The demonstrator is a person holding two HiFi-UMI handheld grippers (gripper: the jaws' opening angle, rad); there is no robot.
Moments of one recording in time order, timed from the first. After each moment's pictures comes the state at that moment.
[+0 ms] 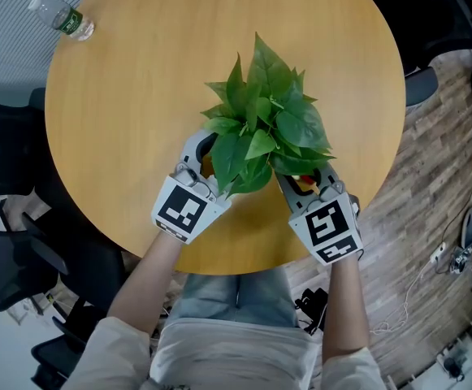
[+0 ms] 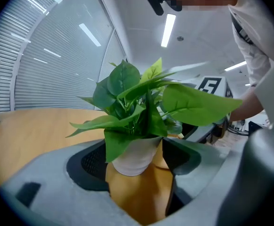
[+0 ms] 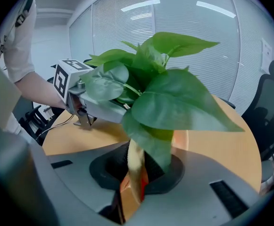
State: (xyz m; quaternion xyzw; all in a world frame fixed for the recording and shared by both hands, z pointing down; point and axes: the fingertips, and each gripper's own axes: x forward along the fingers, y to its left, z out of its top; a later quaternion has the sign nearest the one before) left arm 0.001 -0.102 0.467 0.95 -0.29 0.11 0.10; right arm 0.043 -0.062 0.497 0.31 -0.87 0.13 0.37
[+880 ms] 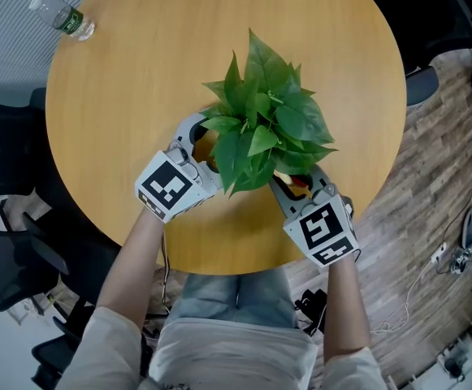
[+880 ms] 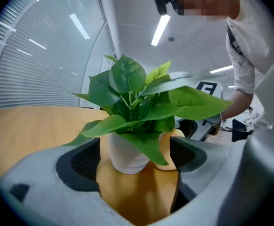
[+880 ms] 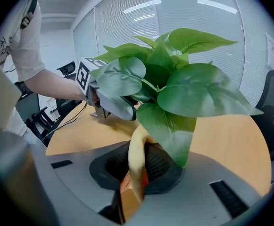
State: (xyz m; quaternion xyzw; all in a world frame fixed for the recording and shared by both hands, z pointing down) left arm -0.004 -0.109 0.471 0.97 -0.19 0.12 0.10; right arm 0.025 -0.048 0.501 0.28 -0.88 0.14 0.36
